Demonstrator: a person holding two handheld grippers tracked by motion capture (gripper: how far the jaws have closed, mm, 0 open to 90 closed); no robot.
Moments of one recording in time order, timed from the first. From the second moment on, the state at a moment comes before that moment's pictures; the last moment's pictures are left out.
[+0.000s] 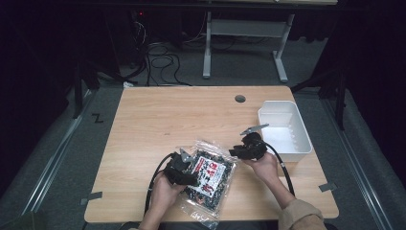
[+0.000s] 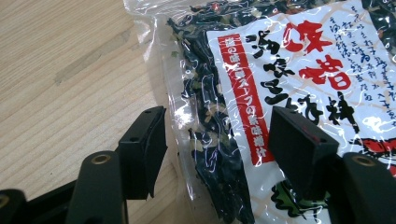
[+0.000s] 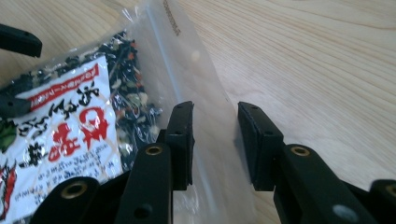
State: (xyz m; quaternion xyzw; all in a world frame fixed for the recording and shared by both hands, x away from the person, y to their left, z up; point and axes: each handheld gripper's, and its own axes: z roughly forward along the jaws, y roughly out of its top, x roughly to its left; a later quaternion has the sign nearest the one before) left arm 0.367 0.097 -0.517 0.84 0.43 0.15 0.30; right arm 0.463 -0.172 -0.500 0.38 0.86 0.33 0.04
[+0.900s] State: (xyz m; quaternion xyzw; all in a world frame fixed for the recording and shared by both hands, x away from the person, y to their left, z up) left arm 0.362 0.108 -0.514 0.81 0.45 0.16 0.34; right arm 0.449 -0.180 -0.448 0.33 0.86 0.39 0.09
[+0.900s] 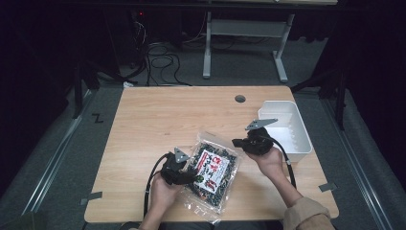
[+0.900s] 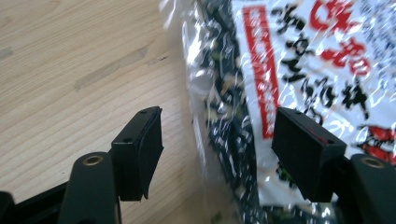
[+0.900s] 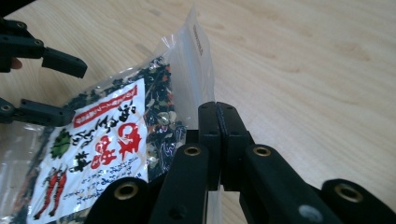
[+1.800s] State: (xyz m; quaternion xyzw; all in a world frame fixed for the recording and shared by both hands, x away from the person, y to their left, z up) left arm 0.363 0.112 -0.517 0.80 0.47 0.16 0.33; right arm 0.444 -0.185 -0.356 0.29 0.85 0.42 0.14
